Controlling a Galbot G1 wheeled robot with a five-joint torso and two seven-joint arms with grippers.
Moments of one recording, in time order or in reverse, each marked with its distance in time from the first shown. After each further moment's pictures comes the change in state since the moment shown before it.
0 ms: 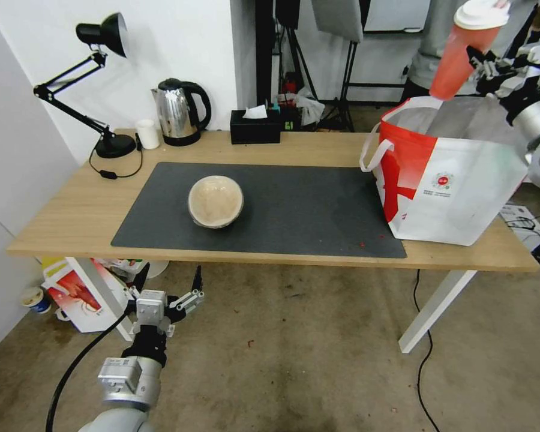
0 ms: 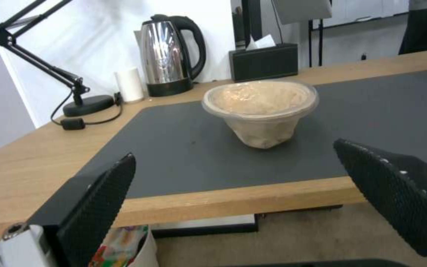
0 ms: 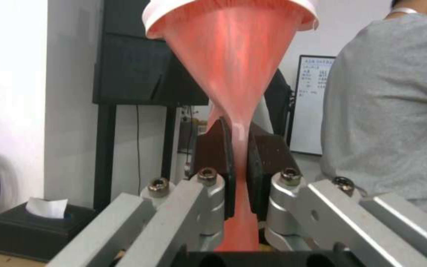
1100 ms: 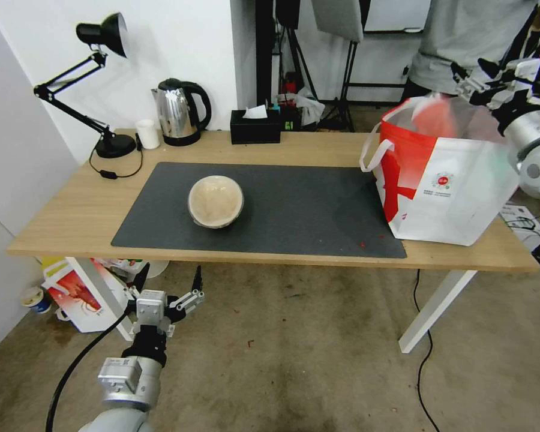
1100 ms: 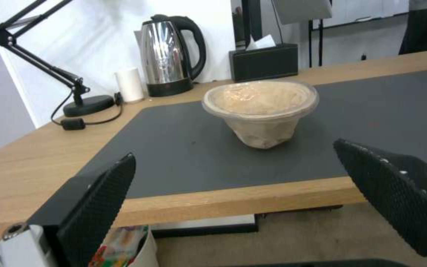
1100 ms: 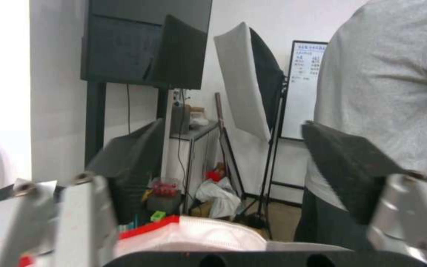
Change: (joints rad) left arm 0.000 0.000 0.000 0.000 0.000 0.000 0.000; right arm -0.049 0.018 0.020 0.011 -0.043 -0.025 0.039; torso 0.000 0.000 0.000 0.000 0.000
